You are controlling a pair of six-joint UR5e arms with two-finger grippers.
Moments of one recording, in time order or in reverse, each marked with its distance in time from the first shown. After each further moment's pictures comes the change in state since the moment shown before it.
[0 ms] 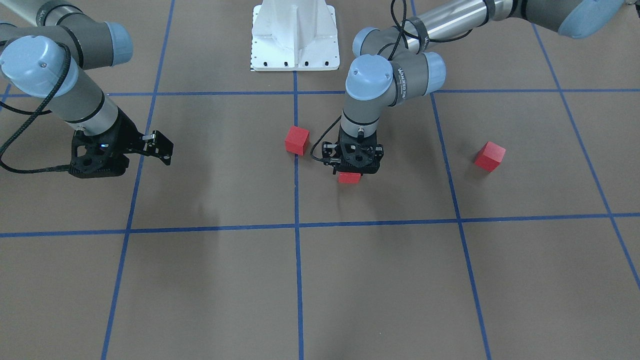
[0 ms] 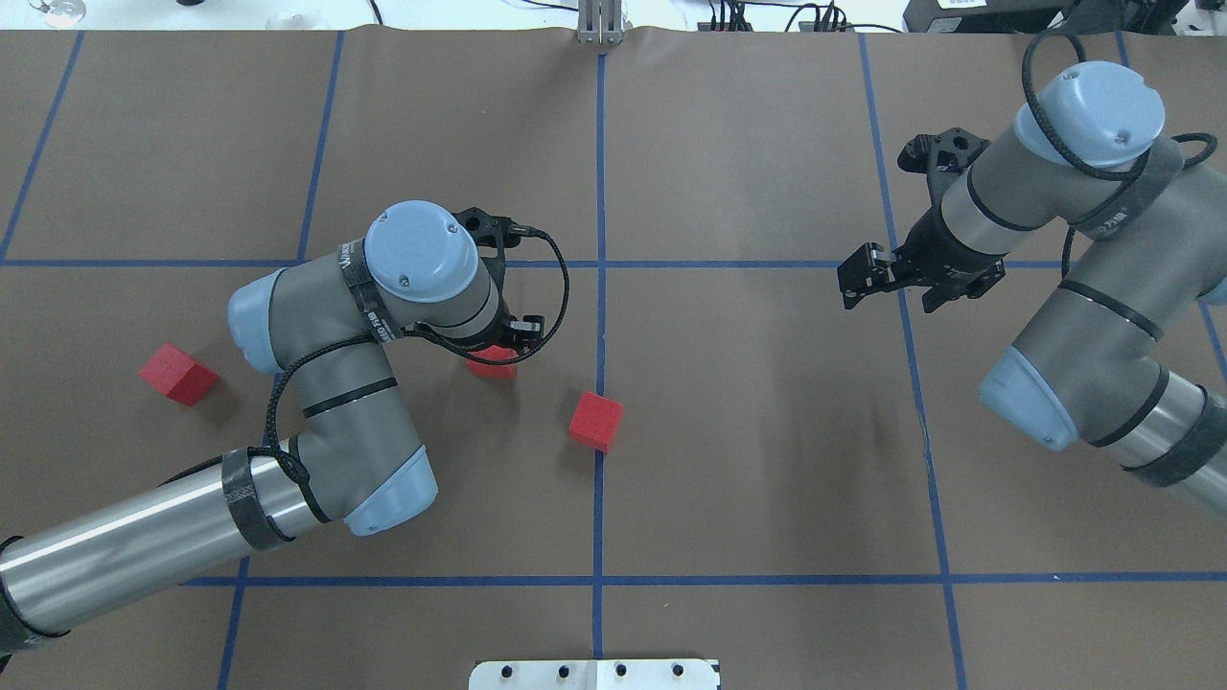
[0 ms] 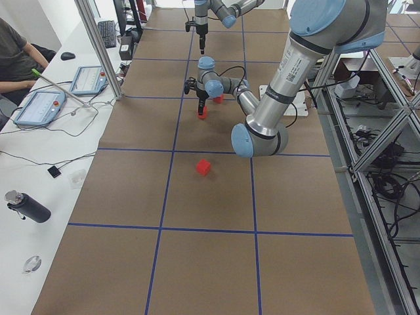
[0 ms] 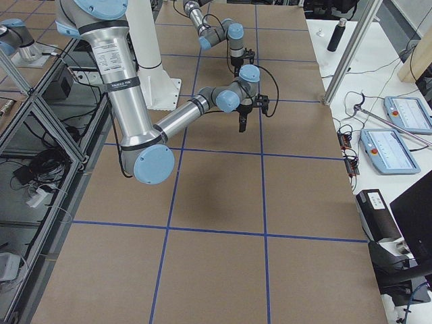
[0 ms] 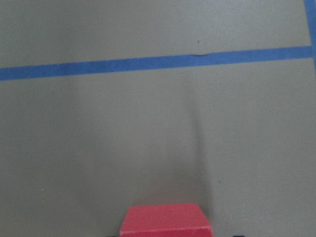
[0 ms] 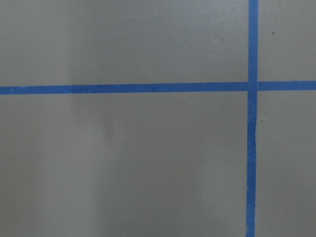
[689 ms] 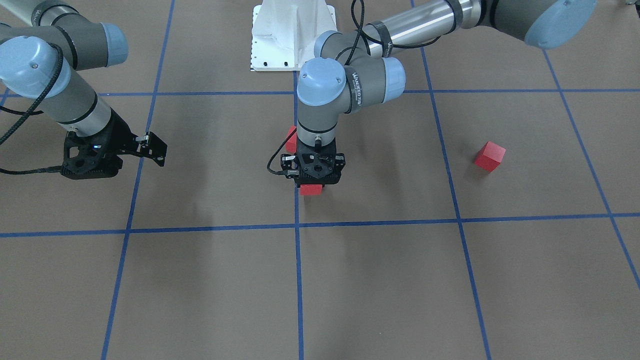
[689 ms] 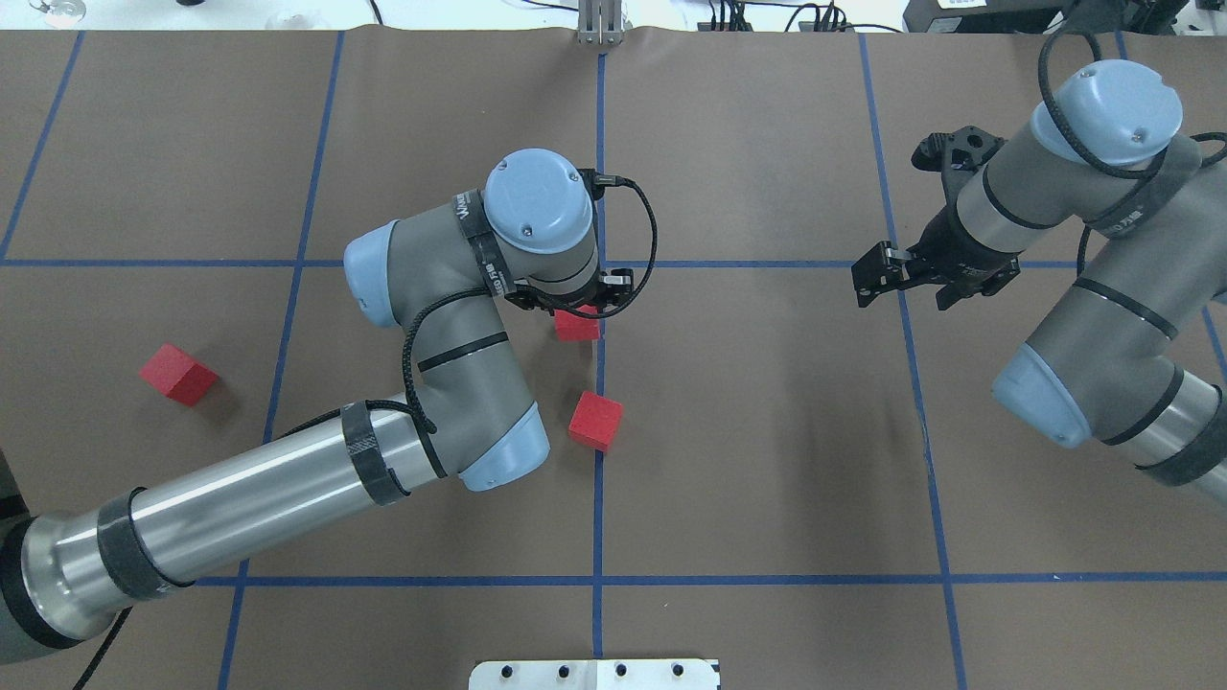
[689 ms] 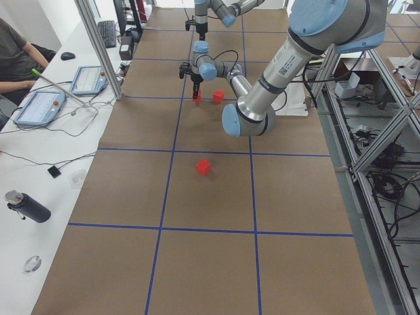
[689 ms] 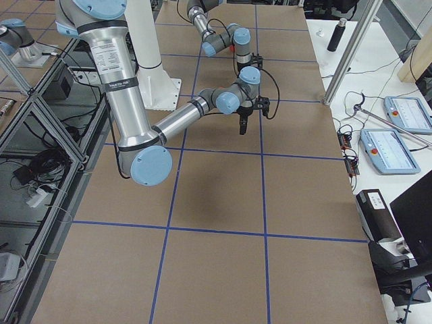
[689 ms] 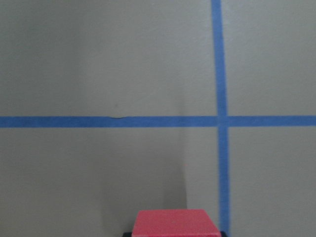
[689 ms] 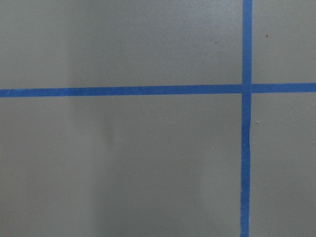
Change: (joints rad) left arm 0.004 -0.235 0.194 0.008 0.017 -0.120; right arm 0.018 -0.023 0.002 0.000 0.001 -0.031
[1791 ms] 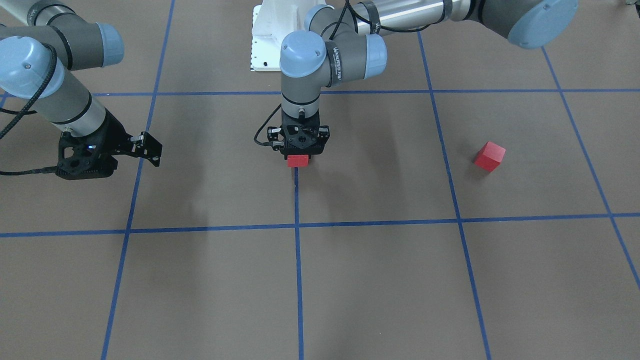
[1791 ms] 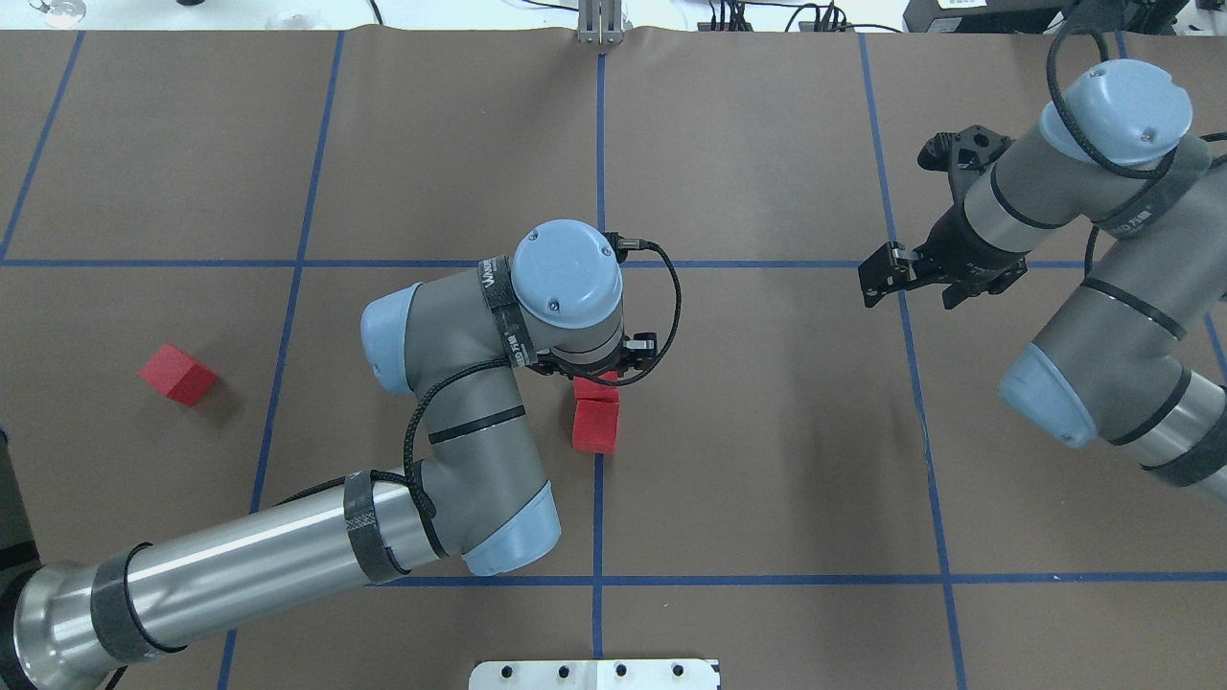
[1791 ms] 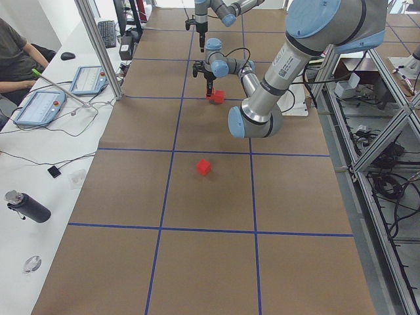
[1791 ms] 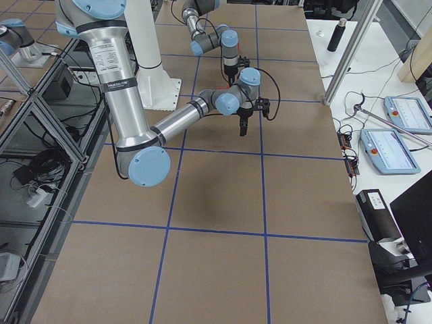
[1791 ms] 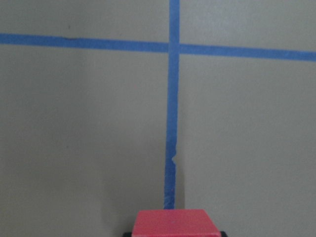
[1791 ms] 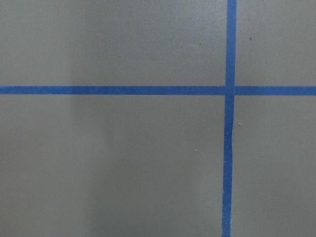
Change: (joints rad) left arm 0.091 0.040 -0.118 0.085 0.010 -0.065; right arm 0.003 -0.004 0.003 0.000 -0.001 -0.014
